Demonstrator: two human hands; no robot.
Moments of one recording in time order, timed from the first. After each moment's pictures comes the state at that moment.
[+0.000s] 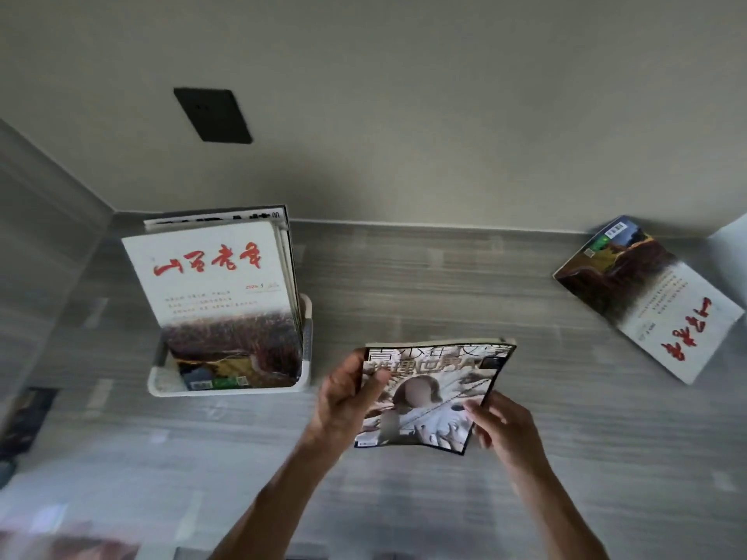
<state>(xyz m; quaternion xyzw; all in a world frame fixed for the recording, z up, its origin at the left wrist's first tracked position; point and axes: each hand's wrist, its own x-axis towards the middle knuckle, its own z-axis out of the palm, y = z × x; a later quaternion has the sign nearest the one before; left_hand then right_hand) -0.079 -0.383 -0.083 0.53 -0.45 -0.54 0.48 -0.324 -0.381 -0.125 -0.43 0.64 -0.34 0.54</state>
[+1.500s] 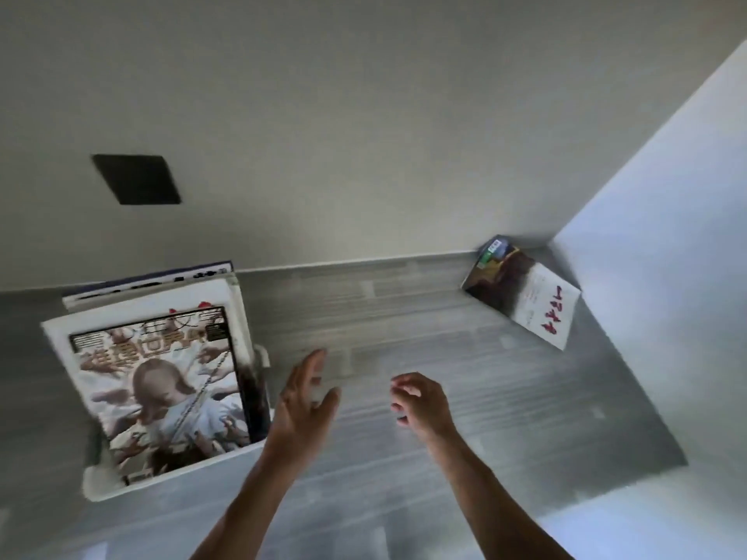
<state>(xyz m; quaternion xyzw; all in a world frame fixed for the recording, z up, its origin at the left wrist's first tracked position) -0.028 -0.407 -0.044 0.58 -0.60 -0.41 0.37 -0.226 -0.404 -0.069 -0.30 0.73 -0.34 0.51</state>
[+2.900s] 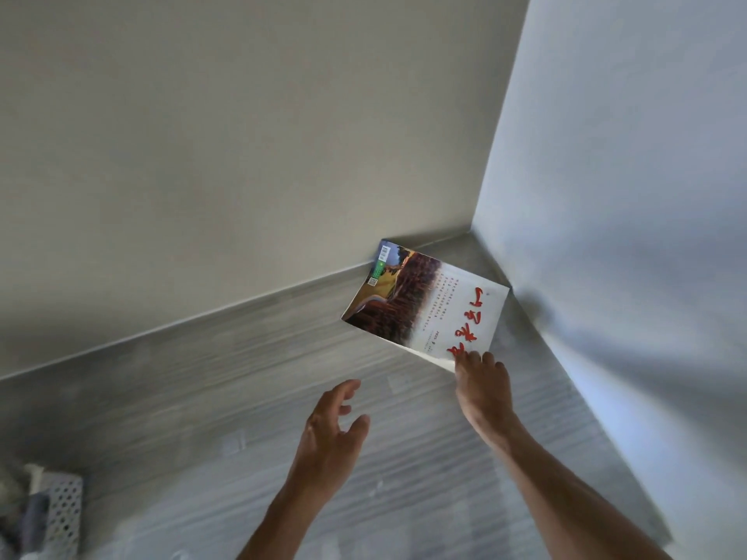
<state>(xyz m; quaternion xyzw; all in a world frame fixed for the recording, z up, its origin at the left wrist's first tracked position) -0.405 -0.468 -0.080 0.63 -0.61 -0.44 0.20 -0.650 -0.490 -0.164 -0.62 0.78 0.05 0.05</state>
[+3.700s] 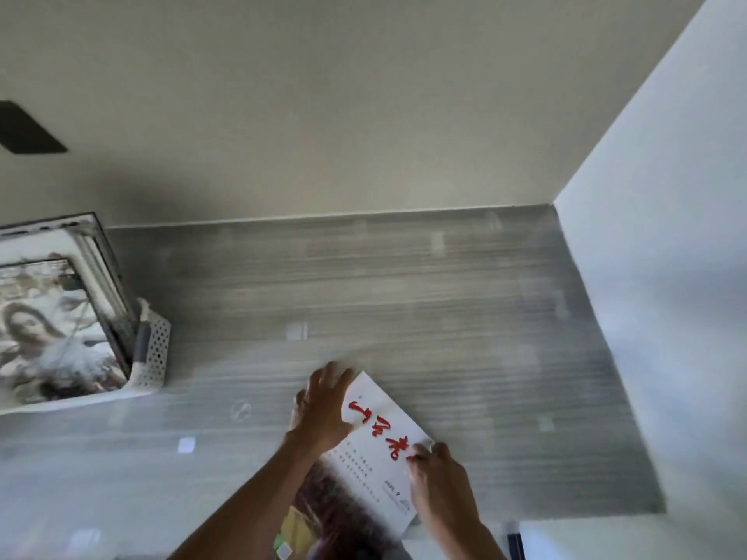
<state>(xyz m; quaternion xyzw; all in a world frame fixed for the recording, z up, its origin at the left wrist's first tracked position) -0.302 -0.390 -0.141 0.67 -0.67 -0.28 -0.14 -0.498 -0.296 -0.148 -0.78 0.60 0.04 0.17</state>
